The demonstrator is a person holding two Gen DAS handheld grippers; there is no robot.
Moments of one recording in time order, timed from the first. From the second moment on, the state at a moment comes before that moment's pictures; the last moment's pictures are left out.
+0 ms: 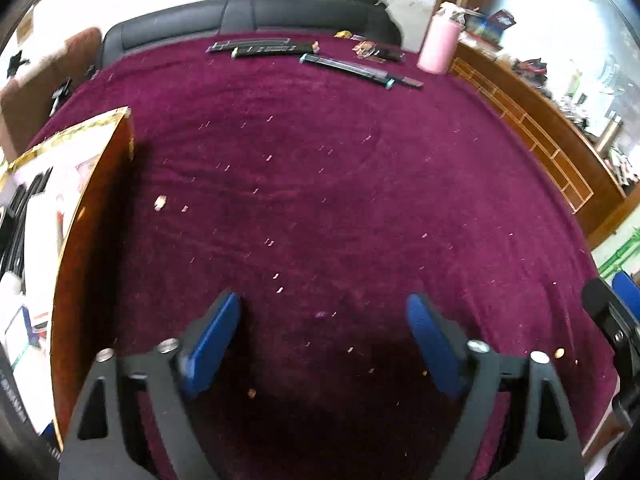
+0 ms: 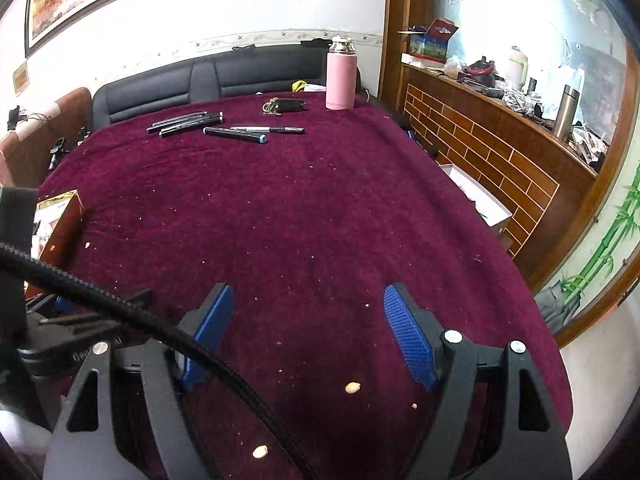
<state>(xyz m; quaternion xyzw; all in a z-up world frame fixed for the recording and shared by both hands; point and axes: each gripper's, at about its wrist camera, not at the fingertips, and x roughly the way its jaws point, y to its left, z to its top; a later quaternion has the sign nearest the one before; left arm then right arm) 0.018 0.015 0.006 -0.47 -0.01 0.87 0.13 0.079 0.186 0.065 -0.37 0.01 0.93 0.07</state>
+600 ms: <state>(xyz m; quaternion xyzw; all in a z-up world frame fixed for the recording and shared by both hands) 0.015 0.038 0.001 -0.45 0.07 0.88 0.11 0.088 0.173 0.075 -0.35 0.02 0.94 0.04</state>
